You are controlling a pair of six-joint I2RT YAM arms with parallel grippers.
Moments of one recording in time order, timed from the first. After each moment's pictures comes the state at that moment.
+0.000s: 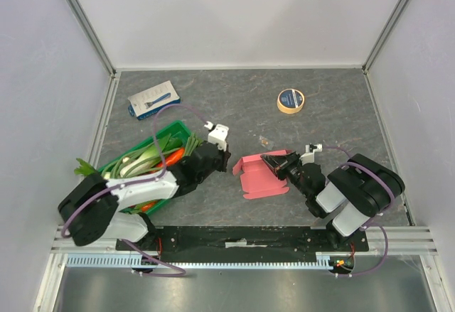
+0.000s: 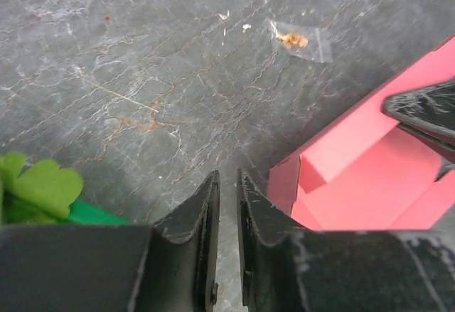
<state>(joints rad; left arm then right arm) -0.89 1.27 0.54 0.32 -0.31 -0.30 0.60 1.63 0.07 1.40 0.03 1.41</state>
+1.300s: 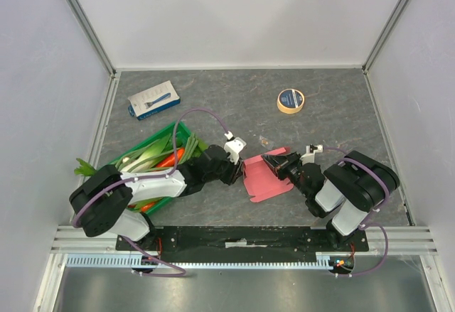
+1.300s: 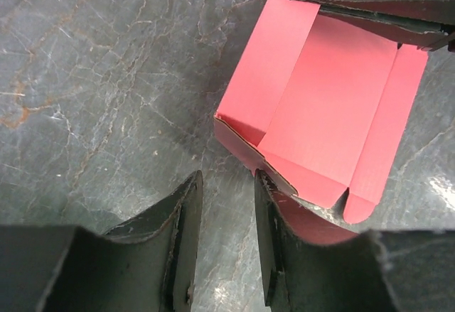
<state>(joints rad) -0.92 1.44 0.60 0.26 -0.02 -0.14 0.58 1.68 0.07 1.44 0.02 1.45</state>
